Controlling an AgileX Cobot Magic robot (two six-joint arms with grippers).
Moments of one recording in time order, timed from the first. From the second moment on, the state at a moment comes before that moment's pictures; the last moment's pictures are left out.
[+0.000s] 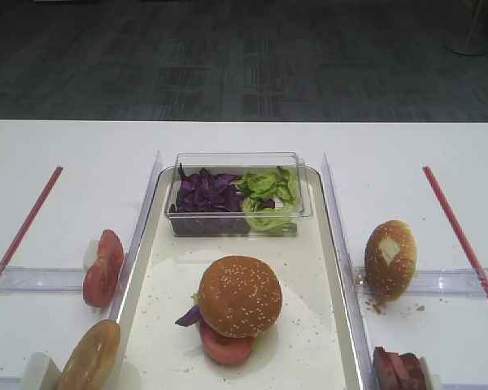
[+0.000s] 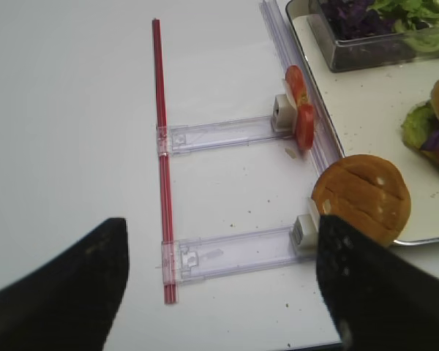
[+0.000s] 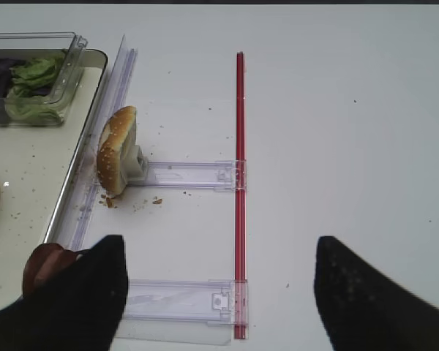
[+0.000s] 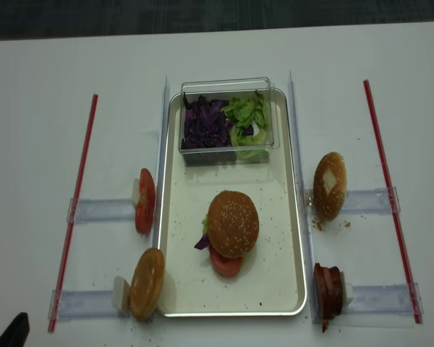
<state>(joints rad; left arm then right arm) -0.06 -0.02 -0.49 -0.01 1.18 -0.01 -0.02 -0.02 -0.48 0.10 1.13 -0.05</state>
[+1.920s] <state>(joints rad) -0.06 -0.02 -0.49 0.00 1.18 -0.01 -0.02 -0.02 -0.48 0.10 1.13 -0.05</state>
